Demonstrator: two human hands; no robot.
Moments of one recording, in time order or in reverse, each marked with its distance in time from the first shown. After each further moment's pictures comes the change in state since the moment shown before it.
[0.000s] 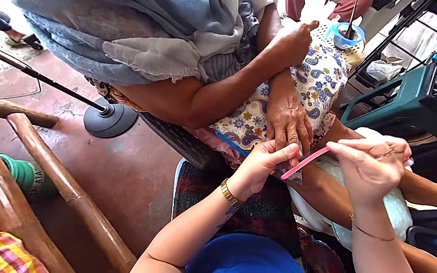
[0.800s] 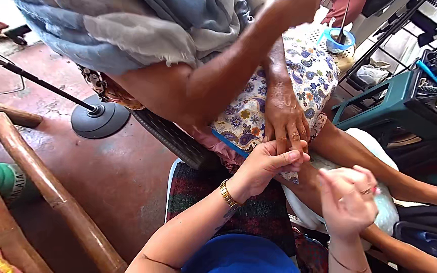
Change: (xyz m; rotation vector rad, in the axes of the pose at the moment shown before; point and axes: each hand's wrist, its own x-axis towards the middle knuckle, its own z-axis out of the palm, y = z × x) left_hand -0.001 -0.002 0.010 -0.077 -0.039 -0.019; right_hand -0.046 -0.046 -0.016 -0.066 -0.020 0.117
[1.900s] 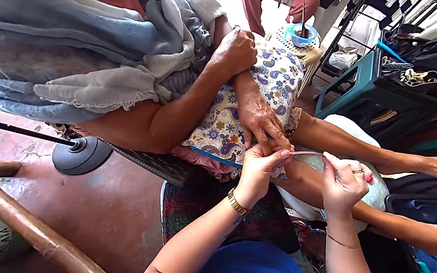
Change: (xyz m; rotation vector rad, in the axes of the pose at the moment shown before) left_hand 0.020 -0.031 0.026 -0.011 0.182 0.147; right_hand -0.020 0.033 0.002 -0.328 0.230 0.158
